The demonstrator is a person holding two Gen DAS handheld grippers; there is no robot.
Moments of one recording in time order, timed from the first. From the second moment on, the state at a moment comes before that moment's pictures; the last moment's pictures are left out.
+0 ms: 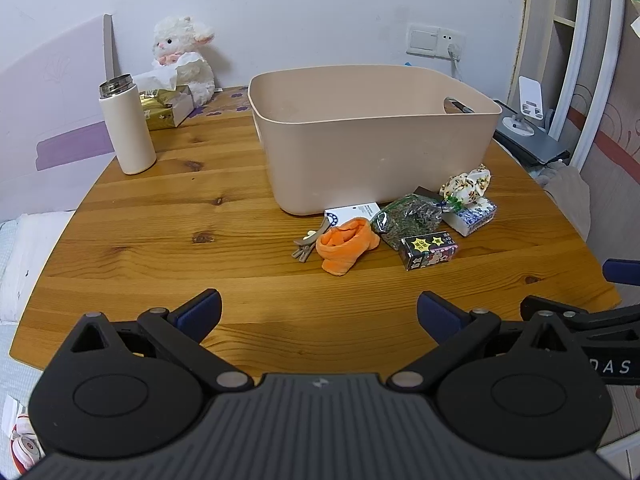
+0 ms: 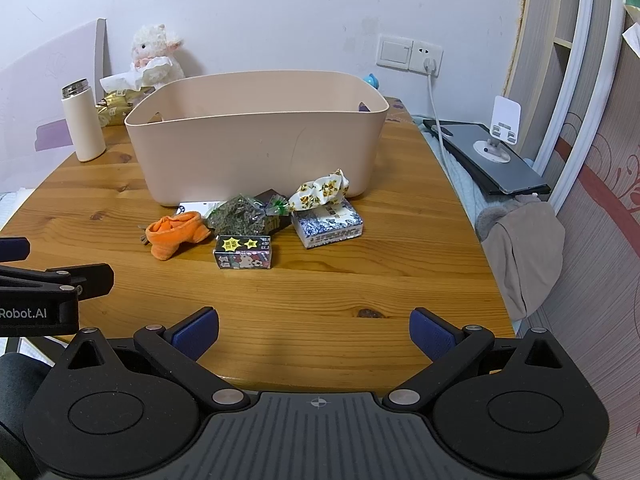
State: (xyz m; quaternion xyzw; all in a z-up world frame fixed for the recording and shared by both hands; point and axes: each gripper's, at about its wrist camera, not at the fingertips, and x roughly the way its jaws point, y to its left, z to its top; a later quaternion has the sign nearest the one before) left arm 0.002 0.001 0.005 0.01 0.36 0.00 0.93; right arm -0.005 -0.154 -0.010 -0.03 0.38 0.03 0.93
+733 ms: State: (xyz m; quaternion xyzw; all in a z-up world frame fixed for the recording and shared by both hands) left arm 0.012 0.003 0.001 0.02 0.36 0.00 0.93; right arm 0.007 -0.150 -0.014 -0.03 0.38 0.03 0.92
